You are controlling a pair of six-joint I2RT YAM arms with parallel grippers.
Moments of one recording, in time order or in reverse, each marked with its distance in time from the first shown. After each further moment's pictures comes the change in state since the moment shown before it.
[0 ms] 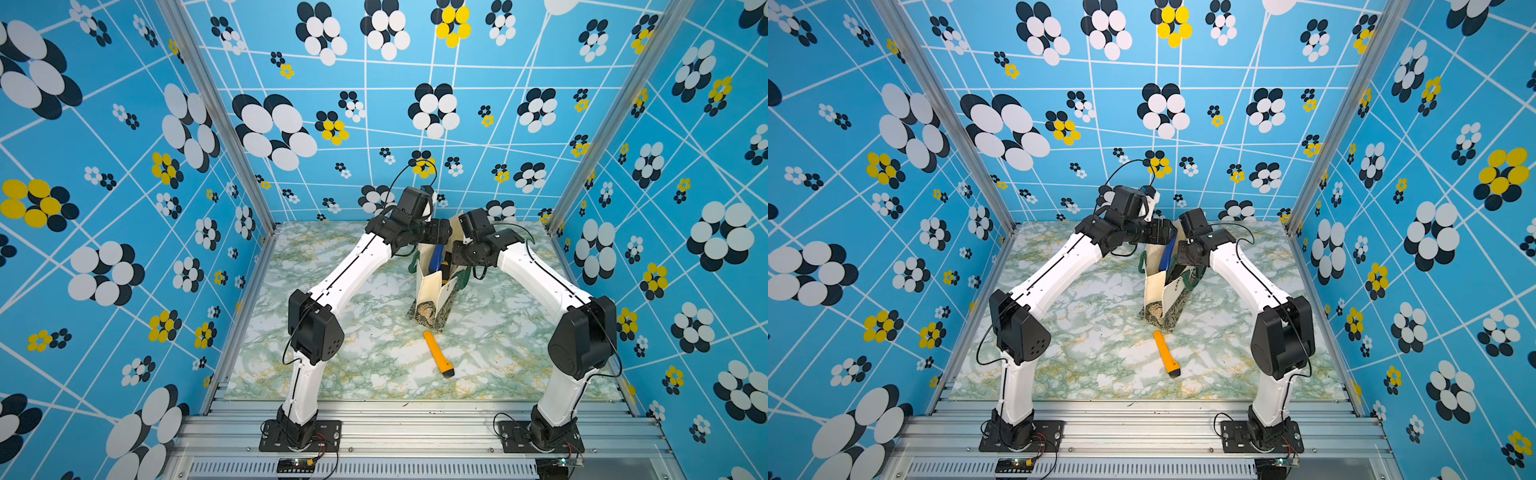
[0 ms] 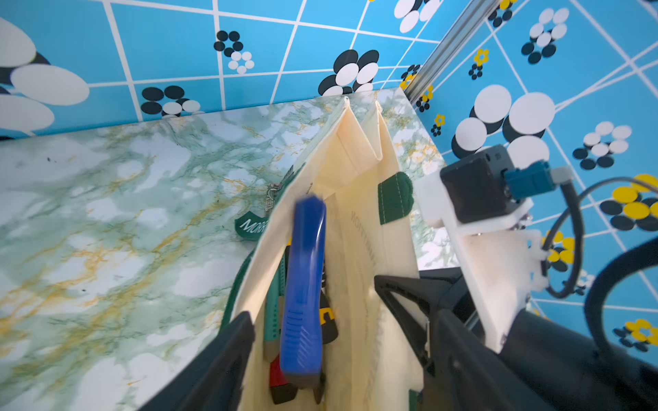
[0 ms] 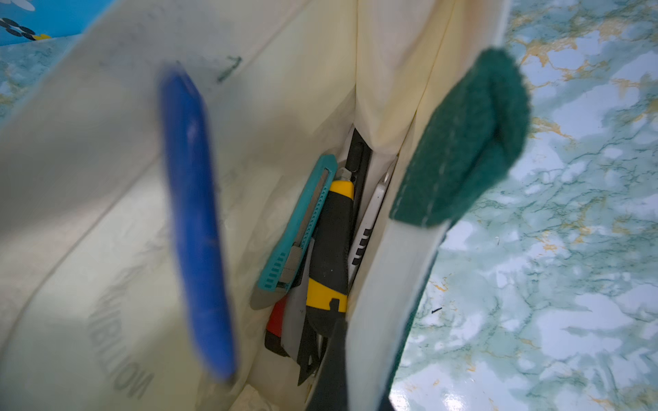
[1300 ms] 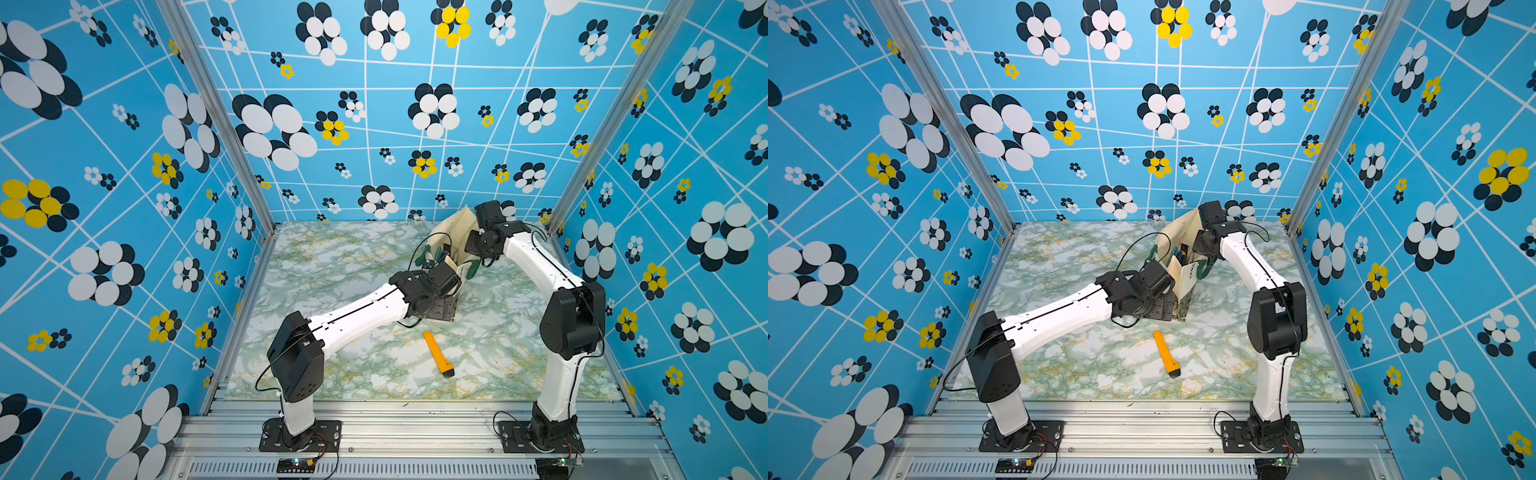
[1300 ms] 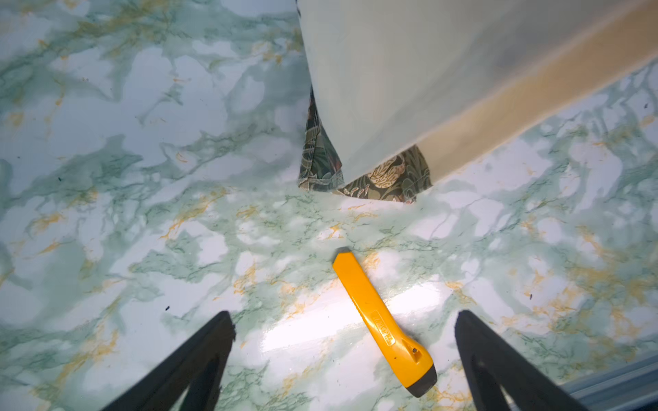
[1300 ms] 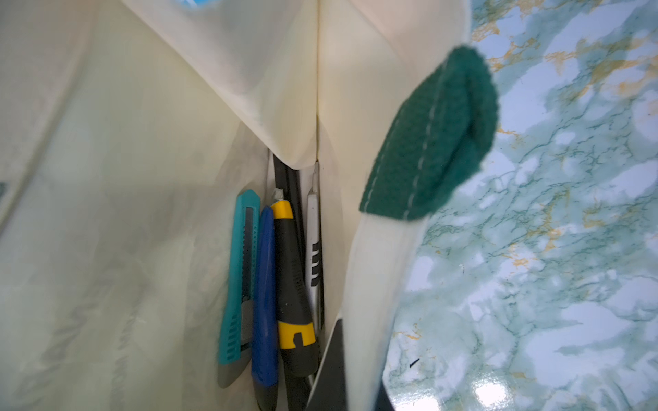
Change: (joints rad) left arm -0.332 -0.254 -0.589 -0.213 -0.377 -0.344; right arm -0.159 0.150 0.113 0.000 0.007 0.144
